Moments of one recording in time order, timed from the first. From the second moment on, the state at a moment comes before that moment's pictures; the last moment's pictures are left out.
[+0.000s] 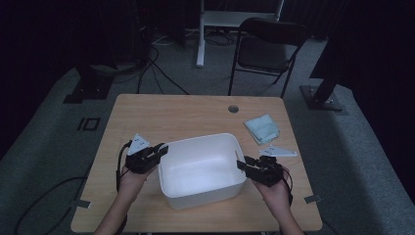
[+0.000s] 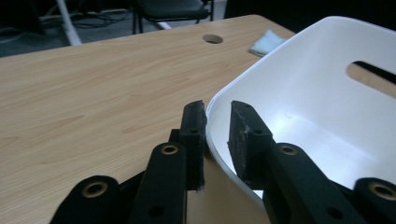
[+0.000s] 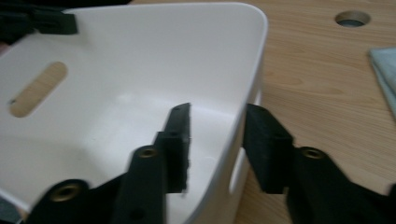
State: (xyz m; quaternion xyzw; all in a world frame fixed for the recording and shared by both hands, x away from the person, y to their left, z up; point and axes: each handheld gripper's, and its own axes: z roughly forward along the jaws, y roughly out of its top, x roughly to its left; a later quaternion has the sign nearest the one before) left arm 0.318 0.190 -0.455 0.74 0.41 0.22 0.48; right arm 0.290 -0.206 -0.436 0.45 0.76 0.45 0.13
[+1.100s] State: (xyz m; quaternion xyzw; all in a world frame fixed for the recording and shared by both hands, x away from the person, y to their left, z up) left arm 0.308 0.162 -0.455 0.70 0.48 0.29 0.45; right arm 0.344 -0.212 -0.438 0.45 0.75 0.46 0.15
